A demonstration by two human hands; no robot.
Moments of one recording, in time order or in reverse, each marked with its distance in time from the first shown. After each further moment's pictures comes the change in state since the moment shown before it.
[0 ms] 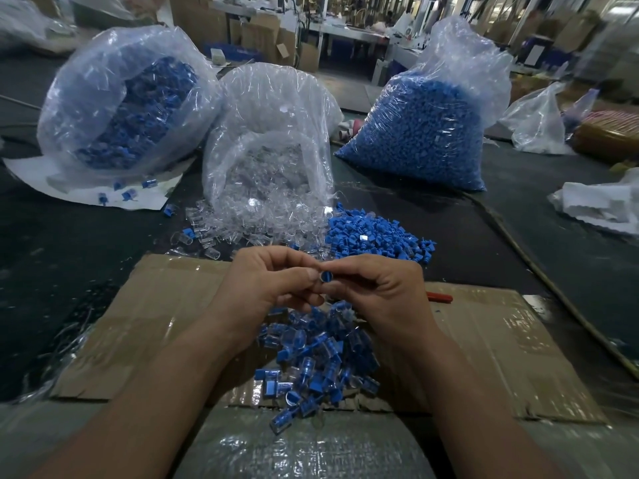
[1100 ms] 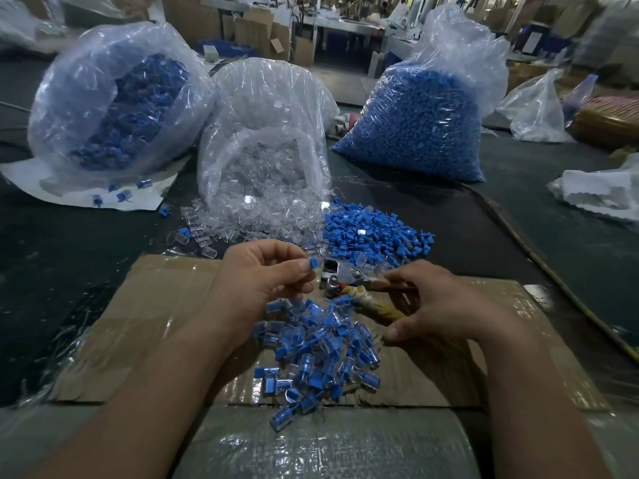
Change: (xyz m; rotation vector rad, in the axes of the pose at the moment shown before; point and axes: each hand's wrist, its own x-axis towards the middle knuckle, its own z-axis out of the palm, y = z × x) left_hand 0.004 -0.005 -0.005 0.029 0.071 -0.006; right_hand 0.000 0.013 -0.068 -0.720 -0.502 0.694
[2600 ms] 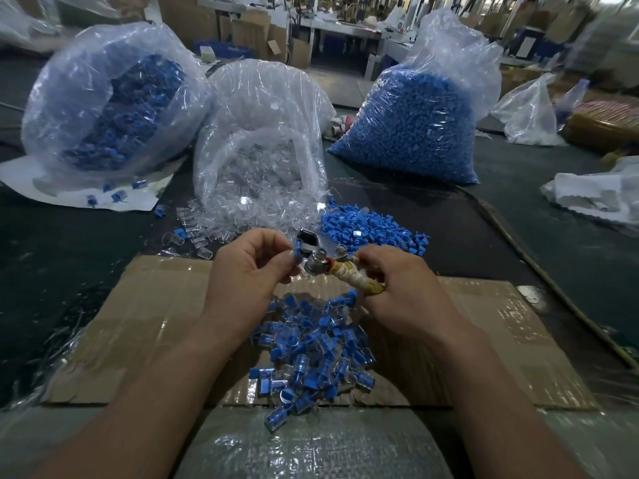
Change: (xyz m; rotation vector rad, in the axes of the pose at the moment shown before) left_hand 0.002 -0.006 0.007 0.276 0.177 0.320; right_hand 0.005 -0.033 0.019 0.031 0.357 -0.287
